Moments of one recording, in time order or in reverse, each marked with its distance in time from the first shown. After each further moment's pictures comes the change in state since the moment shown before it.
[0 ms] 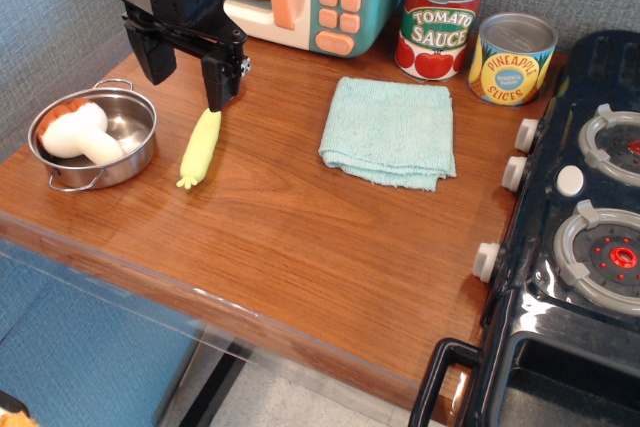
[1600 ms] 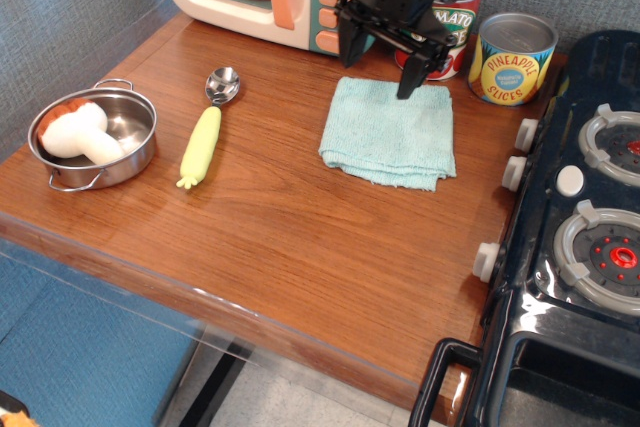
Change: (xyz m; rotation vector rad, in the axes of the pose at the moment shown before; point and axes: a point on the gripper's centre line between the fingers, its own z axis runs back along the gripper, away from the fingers) arm 0.122 -0.109 -0.037 0.082 0.002 -0.086
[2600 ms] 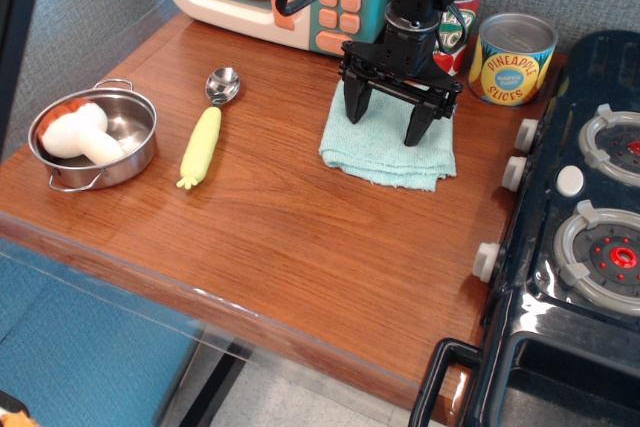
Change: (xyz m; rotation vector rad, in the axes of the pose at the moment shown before) arm -0.028 -0.027 -0.041 -0.095 0.098 0.076
